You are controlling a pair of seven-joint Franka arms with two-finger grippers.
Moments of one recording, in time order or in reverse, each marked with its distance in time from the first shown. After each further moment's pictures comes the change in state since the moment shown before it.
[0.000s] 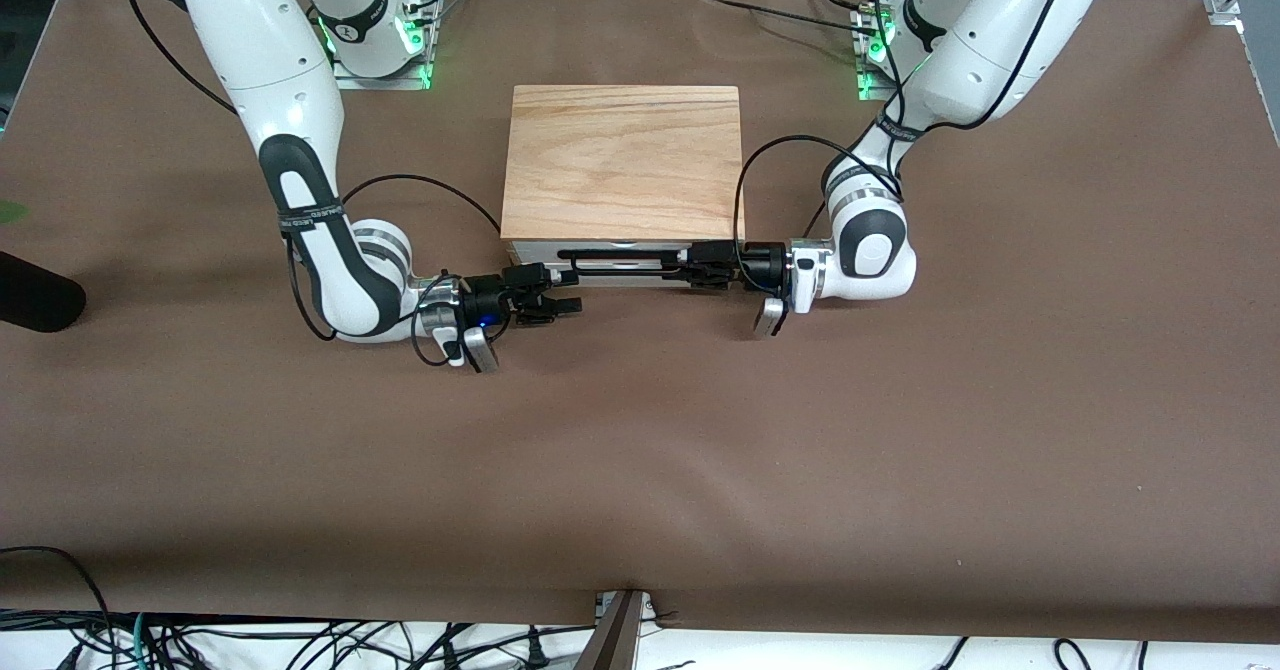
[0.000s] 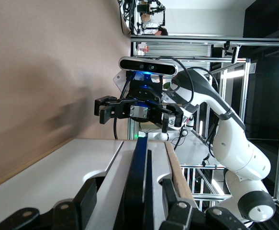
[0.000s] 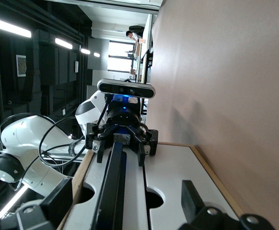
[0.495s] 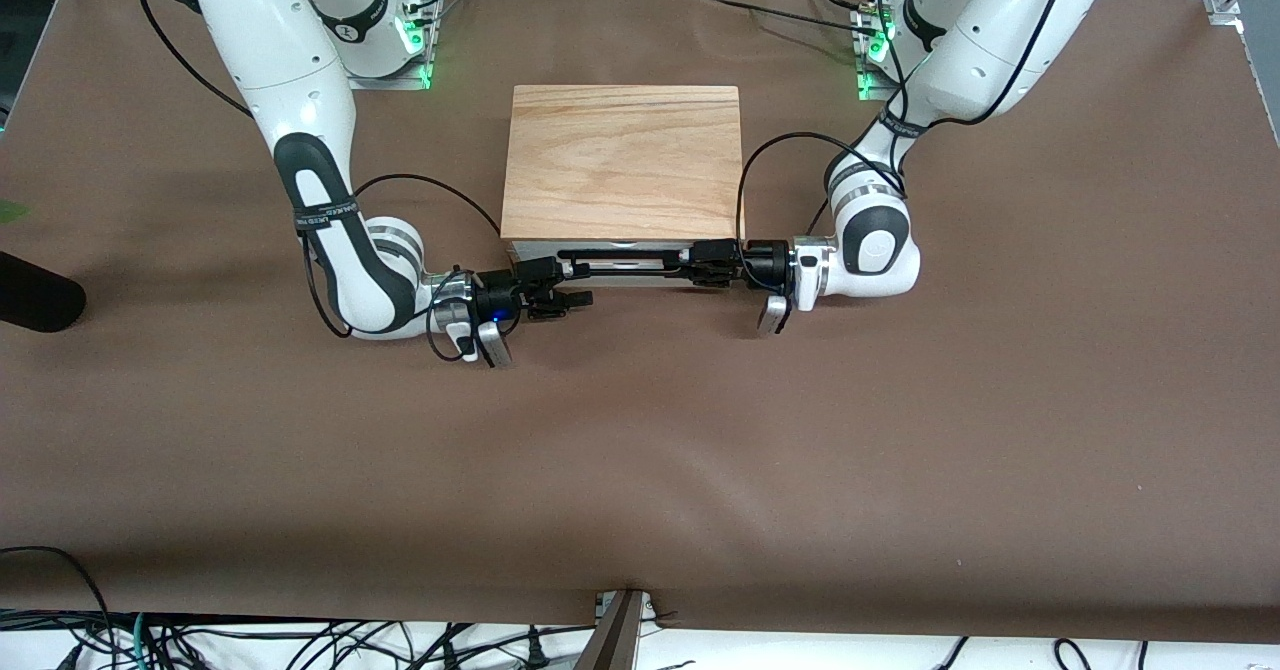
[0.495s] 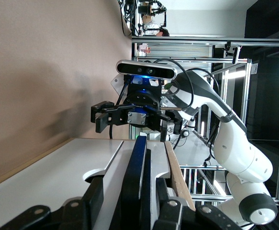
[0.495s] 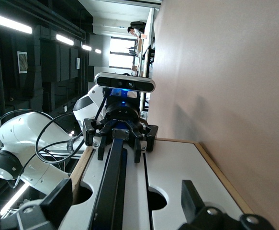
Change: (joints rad) left arm 0.002 -0.015 -0.001 -0.011 0.000 0.005 0.001; right arm 0.021 0.001 0.000 -0.001 0.011 -0.002 -0.001
